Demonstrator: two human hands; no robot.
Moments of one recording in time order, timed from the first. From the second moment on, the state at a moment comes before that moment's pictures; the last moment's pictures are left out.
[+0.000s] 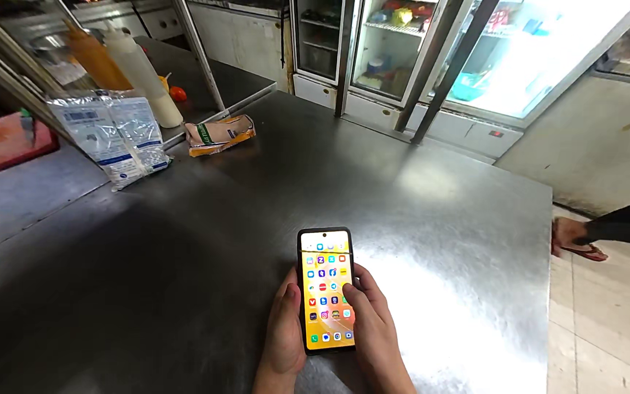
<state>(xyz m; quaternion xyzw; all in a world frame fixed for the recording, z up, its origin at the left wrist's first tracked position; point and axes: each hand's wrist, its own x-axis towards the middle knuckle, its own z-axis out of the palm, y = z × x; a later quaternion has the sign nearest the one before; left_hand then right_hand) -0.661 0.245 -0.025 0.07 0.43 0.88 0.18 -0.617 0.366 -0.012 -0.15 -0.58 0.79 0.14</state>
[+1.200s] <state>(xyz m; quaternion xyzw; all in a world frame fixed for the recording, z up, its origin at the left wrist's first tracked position) -0.664 0.250 -0.021 0.05 0.31 0.91 0.26 -0.618 0.375 -0.009 -0.16 -0.53 0.82 0.12</state>
